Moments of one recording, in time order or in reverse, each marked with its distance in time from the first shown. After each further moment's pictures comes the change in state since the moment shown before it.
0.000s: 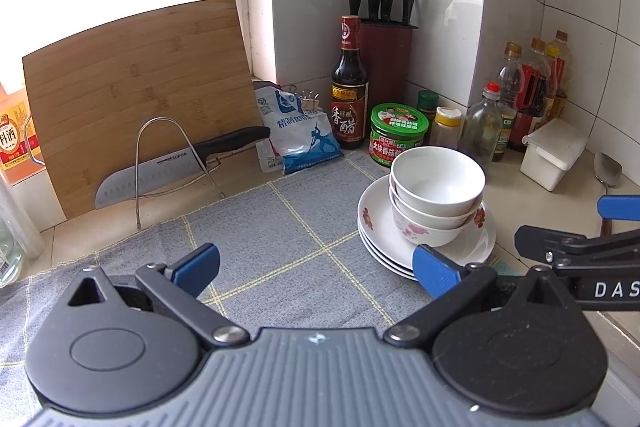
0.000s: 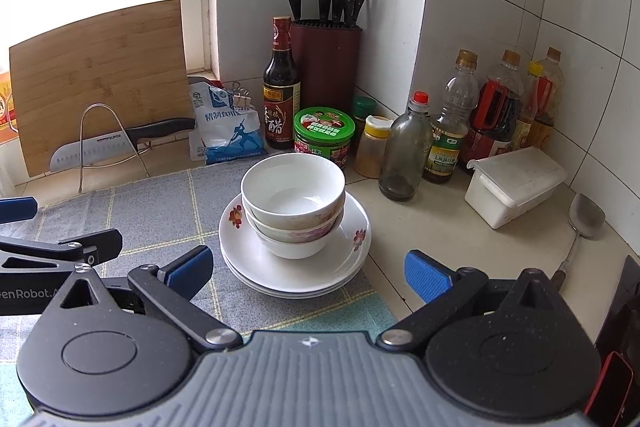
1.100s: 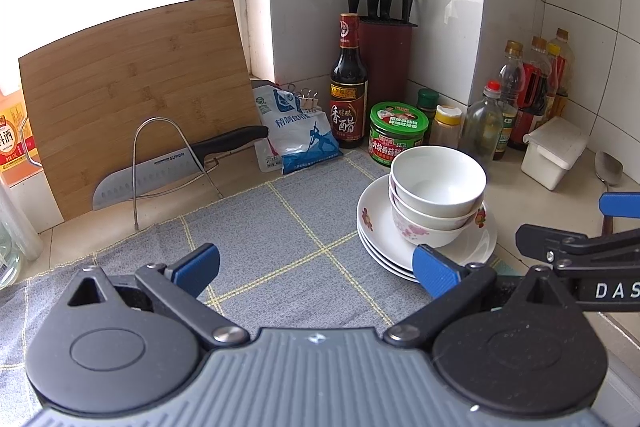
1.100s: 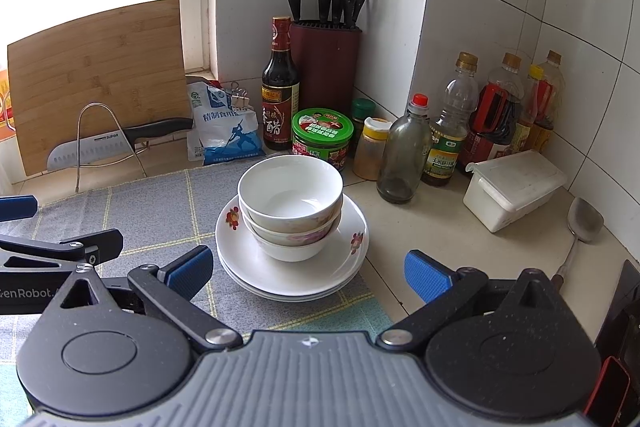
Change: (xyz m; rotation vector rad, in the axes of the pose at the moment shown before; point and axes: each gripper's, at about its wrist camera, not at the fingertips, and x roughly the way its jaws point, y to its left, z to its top) left arm 0.003 -0.003 0.001 0.002 0.006 0.003; right arm 0.003 0.000 0.003 -0.008 0.001 -0.006
